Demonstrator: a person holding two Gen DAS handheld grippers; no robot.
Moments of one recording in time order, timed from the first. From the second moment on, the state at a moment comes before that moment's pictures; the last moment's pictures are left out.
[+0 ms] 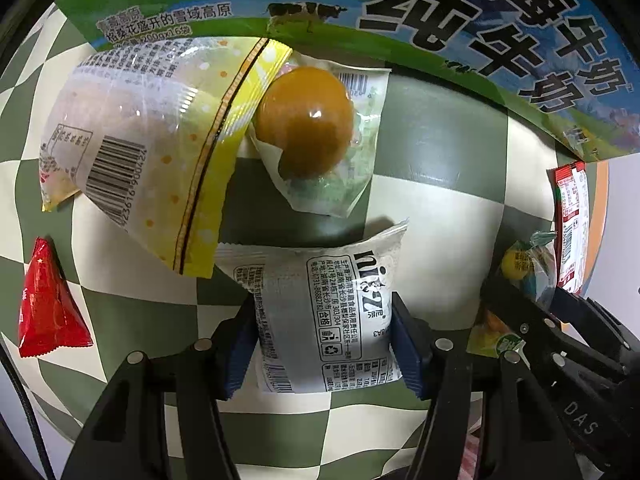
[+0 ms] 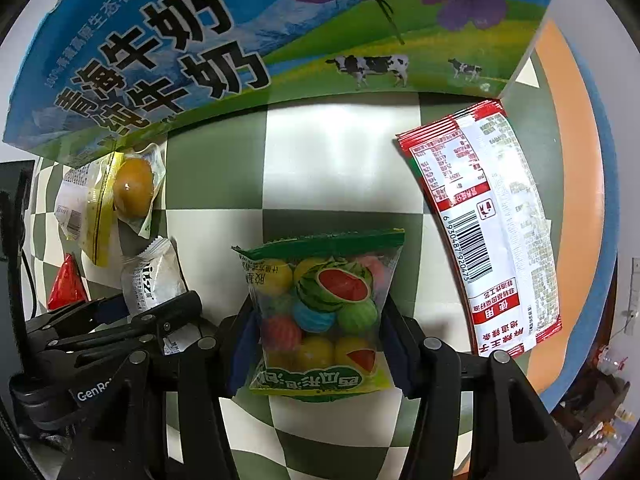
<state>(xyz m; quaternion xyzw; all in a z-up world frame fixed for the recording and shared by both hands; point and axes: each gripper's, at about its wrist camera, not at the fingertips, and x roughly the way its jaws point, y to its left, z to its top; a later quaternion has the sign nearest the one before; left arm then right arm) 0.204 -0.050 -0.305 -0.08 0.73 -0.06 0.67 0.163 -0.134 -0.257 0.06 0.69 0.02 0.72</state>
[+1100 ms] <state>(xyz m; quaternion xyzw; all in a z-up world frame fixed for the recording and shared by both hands) 0.343 -0.111 -0.092 -0.05 0.65 -0.18 0.74 0.232 -0.181 -0.059 0.06 0.54 0.06 0.84</state>
